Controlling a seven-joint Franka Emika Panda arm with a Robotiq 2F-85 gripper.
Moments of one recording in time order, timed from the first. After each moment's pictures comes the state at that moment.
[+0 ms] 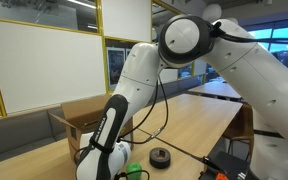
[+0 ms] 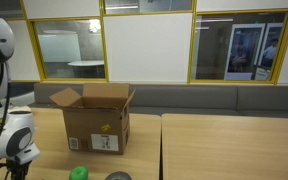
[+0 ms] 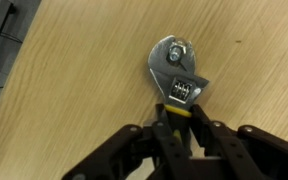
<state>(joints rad) 0.50 0.78 0.21 -2.05 0.18 2.74 1.50</state>
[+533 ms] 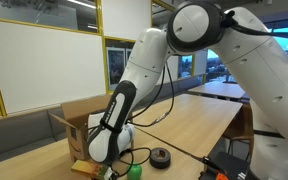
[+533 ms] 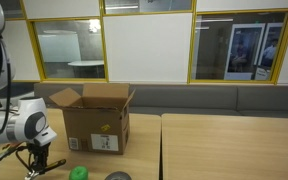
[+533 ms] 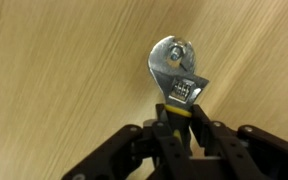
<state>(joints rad) 0.53 0.64 0.06 -2.11 0.08 2.74 1.50</state>
